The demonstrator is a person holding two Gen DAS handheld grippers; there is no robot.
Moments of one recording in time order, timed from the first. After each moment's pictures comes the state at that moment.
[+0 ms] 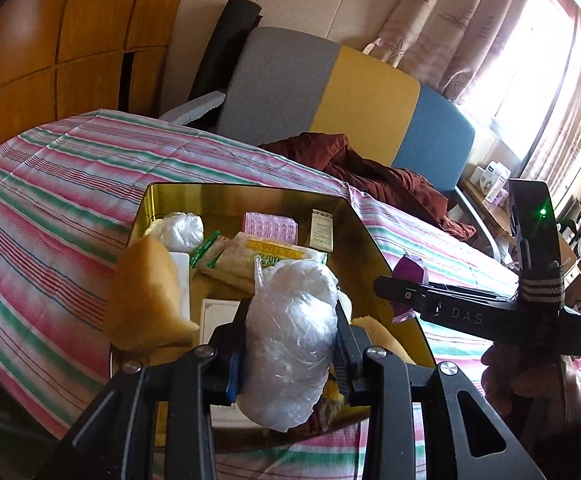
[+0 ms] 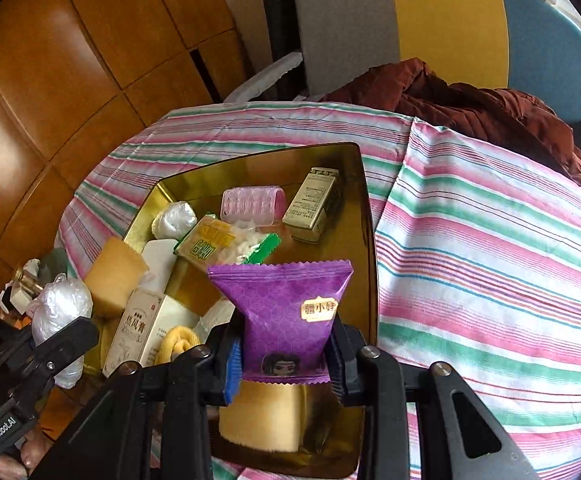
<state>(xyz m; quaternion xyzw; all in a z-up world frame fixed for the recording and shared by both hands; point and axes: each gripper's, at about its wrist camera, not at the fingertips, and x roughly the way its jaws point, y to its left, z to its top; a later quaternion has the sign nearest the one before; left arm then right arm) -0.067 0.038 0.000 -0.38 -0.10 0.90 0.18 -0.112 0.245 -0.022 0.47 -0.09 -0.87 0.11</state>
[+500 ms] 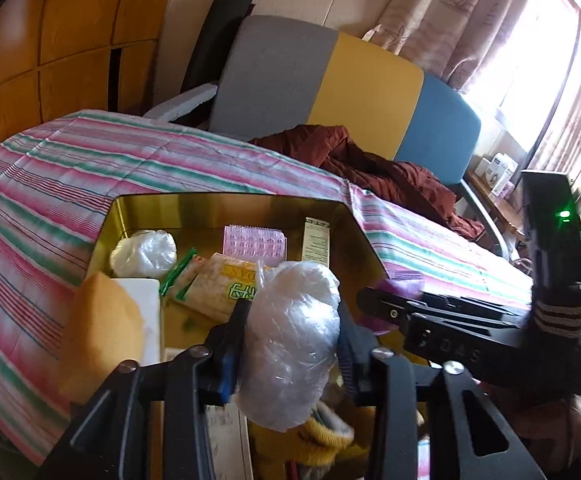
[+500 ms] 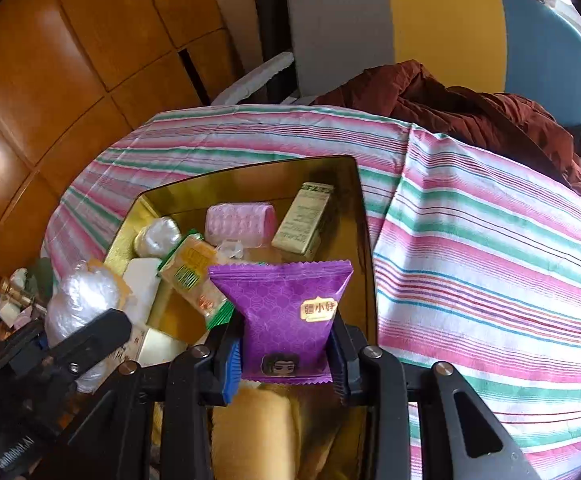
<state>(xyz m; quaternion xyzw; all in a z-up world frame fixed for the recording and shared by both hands) -0.116 0.073 -0.010 -0.40 -0.08 0.89 0.18 -0.138 0.241 -0.026 0.48 -0.09 -0.87 0.09</state>
